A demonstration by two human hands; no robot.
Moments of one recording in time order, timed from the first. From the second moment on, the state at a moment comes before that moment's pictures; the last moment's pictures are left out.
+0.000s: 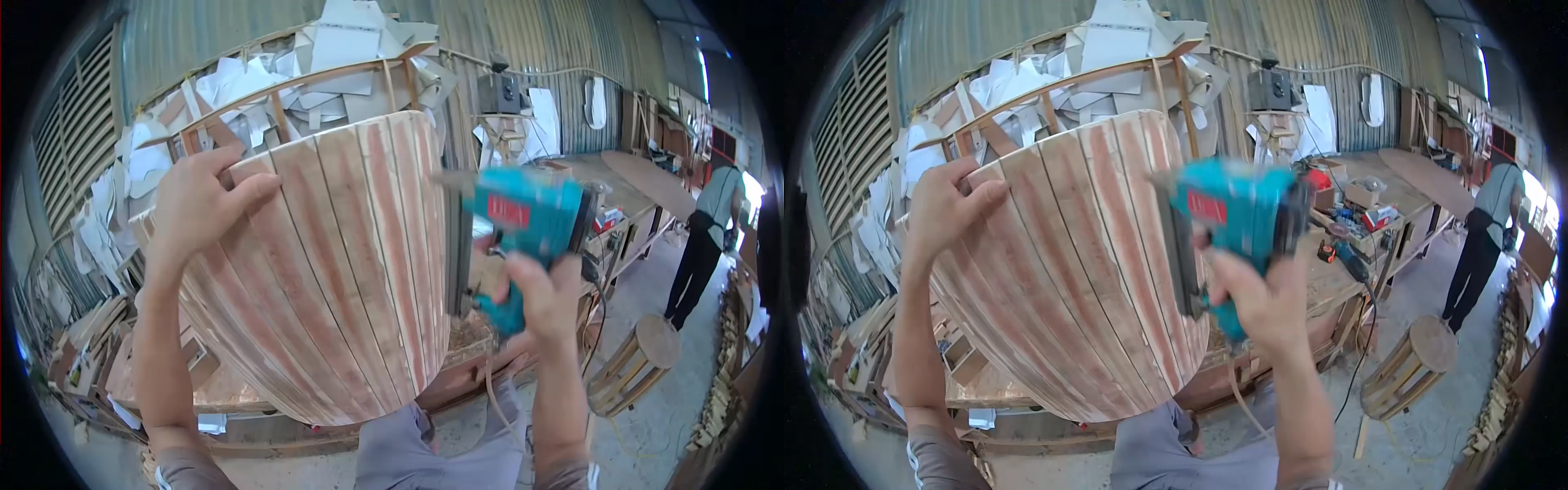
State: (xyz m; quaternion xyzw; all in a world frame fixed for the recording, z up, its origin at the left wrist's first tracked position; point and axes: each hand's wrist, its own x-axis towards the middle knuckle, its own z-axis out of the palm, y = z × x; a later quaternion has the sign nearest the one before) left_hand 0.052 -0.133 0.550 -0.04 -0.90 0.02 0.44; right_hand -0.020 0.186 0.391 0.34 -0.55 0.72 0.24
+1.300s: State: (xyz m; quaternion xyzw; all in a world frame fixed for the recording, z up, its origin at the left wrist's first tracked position) left_hand -0.008 -0.067 0.604 -0.05 -0.99 0.04 0.10; right_hand -0.057 0.141 0.443 0.41 -0.52 0.71 0.22
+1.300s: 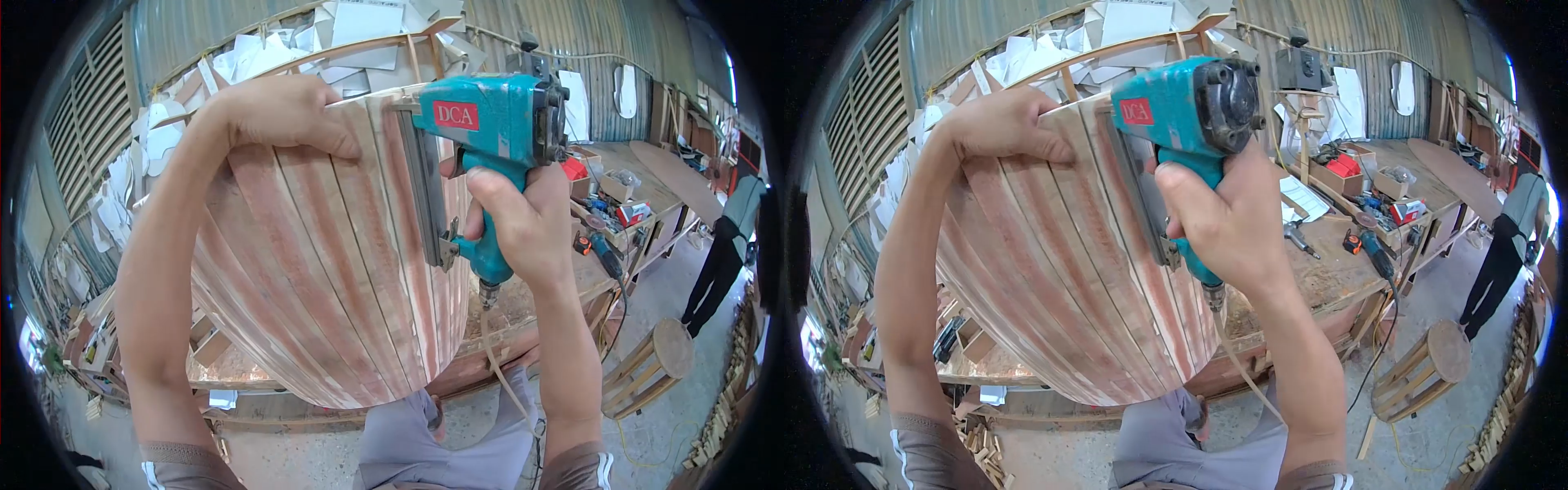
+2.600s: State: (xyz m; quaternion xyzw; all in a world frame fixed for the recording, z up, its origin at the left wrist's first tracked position) left_hand 0.011 -0.108 0.595 -0.11 -0.99 0.00 0.10; right_hand 0.014 0.091 0.452 0.37 -0.61 0.64 0.28
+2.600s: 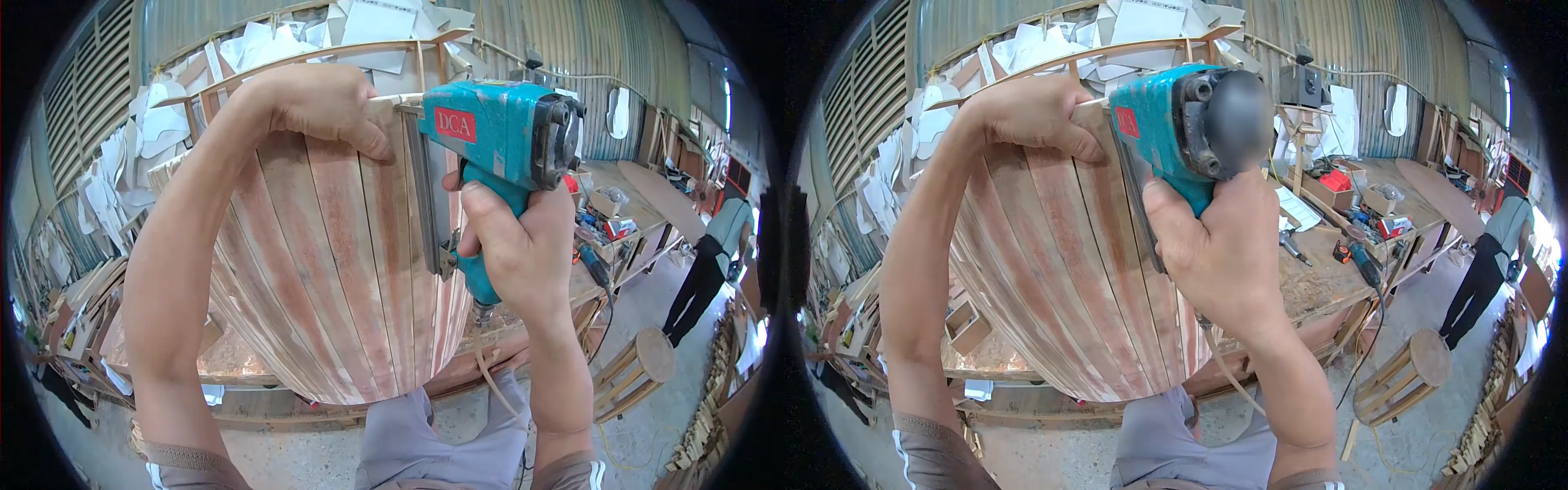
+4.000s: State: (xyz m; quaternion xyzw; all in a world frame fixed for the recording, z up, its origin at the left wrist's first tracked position) left_hand 0.066 -0.243 0.547 -0.02 -0.92 -0.08 0.38; right_hand -0.045 0.136 0.361 0.22 -0.63 0.72 0.19
